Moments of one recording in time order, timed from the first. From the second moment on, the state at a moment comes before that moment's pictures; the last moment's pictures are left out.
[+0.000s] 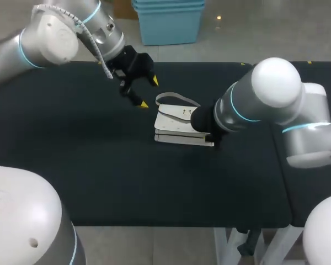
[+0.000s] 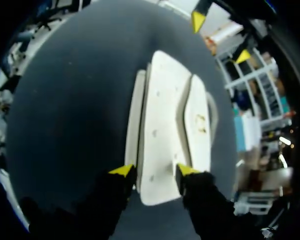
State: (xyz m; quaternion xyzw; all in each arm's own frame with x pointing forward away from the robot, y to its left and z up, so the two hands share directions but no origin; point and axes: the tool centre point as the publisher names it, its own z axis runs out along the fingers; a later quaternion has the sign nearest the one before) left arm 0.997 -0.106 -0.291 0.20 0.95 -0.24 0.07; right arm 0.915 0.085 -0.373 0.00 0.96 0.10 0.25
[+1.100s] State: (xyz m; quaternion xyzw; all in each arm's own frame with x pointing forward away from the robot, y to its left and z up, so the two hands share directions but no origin) left arm 0.994 -0.134 -0.320 0.32 0.91 -0.26 0.10; right arm 0.912 0.082 -0.374 0.02 0.95 0.06 0.31
